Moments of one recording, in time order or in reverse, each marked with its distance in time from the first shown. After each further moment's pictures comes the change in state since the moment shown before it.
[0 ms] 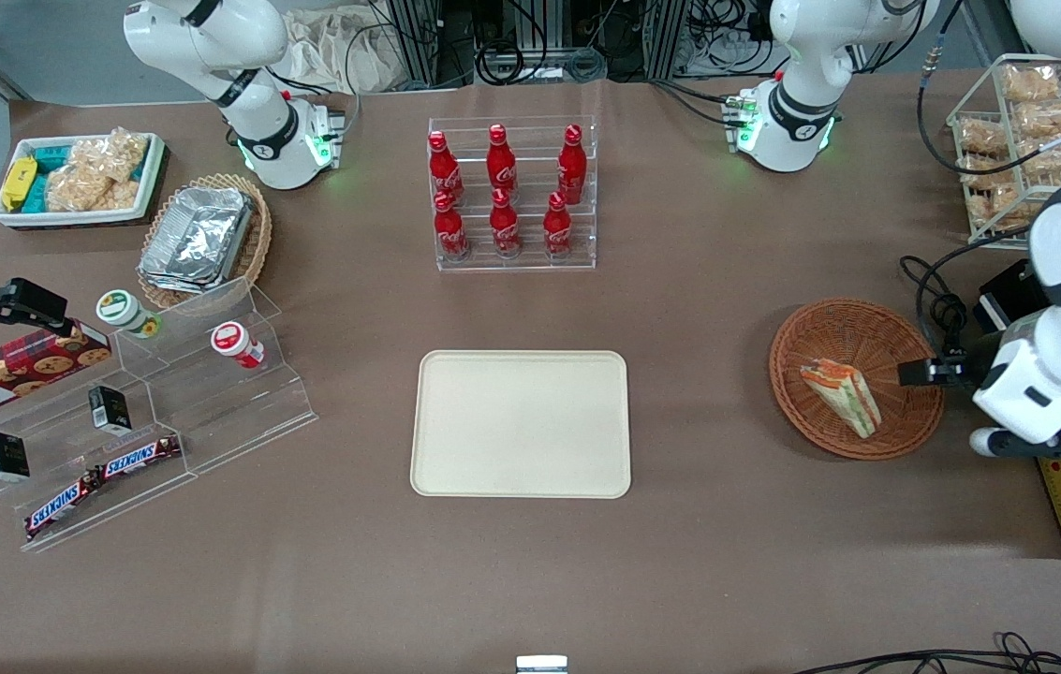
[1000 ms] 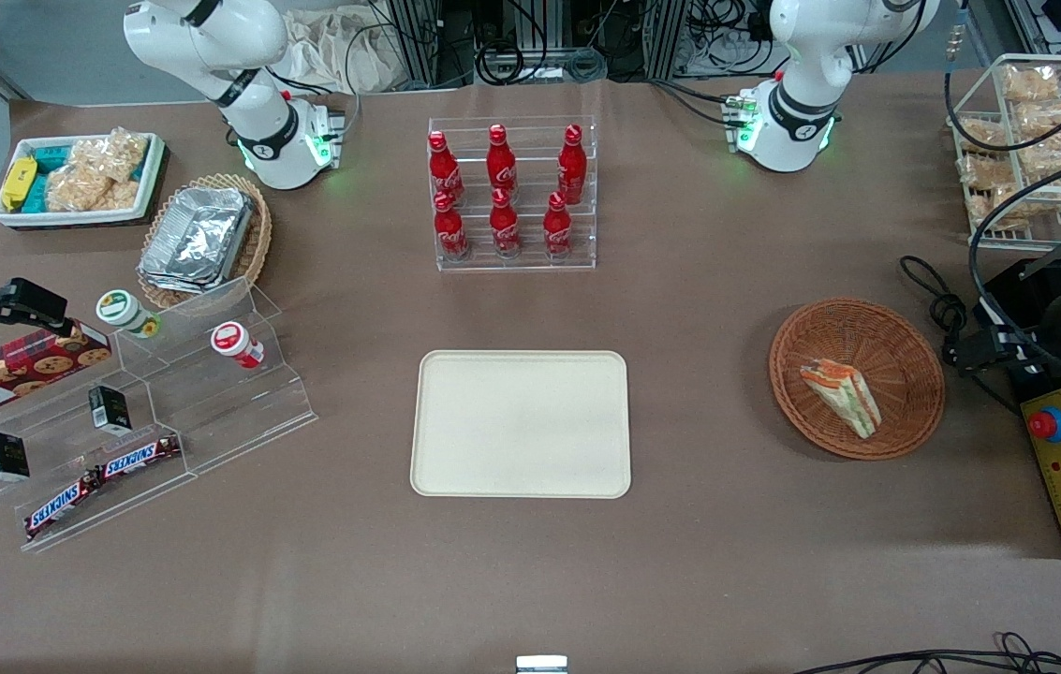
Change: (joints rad) arm -0.005 -0.043 -0.016 0.258 -0.001 -0.117 0.073
